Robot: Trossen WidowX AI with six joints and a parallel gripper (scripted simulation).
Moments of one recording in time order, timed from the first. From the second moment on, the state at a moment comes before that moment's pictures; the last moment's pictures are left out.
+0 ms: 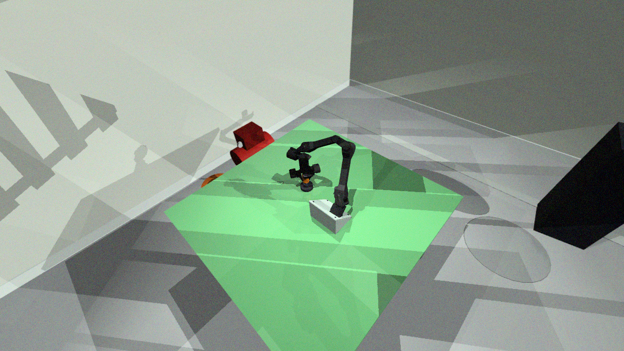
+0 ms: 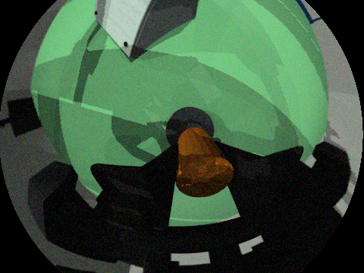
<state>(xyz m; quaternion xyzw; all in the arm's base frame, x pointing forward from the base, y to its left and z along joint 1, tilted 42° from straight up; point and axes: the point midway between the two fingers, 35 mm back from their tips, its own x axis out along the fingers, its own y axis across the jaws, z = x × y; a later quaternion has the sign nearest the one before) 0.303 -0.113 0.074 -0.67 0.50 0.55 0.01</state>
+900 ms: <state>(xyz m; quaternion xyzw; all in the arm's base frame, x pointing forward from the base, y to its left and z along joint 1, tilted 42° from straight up) 0.303 -0.114 0.074 -0.67 0.44 0.60 -0.05</state>
